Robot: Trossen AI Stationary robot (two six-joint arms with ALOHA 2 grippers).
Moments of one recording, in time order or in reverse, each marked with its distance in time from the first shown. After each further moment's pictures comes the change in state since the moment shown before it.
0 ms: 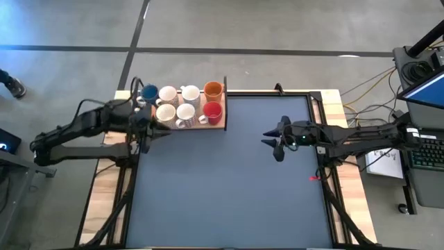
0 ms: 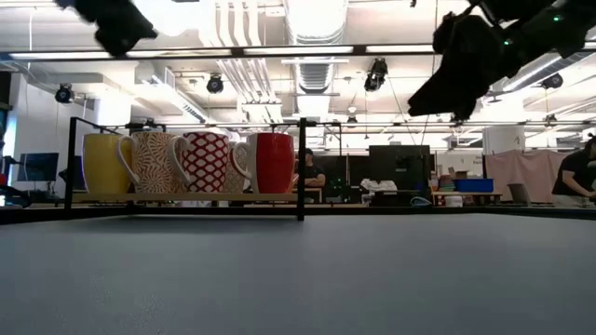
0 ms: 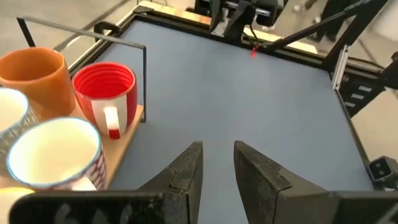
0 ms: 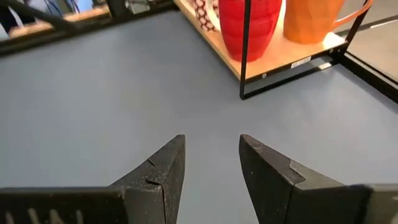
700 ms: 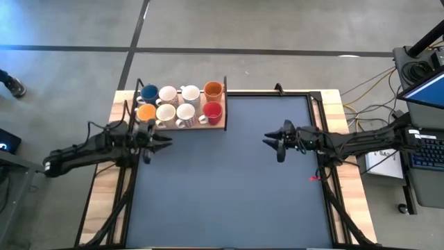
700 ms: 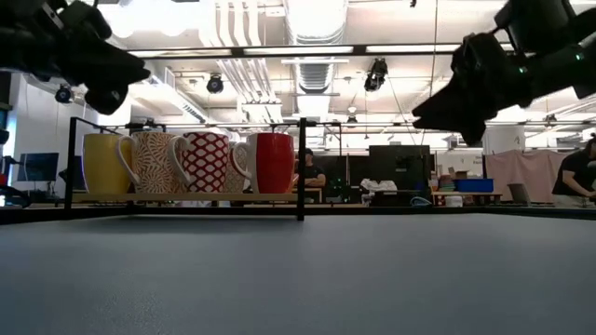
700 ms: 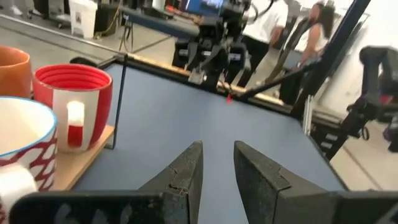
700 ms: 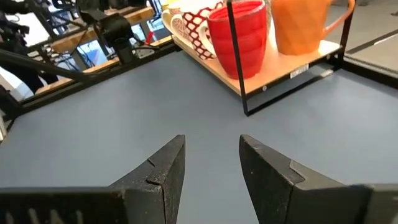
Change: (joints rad) left arm -0.001 -0.470 -0.609 0.489 0.064 -0.138; right arm 0.000 -0.048 -0.268 0.429 0.027 0.110
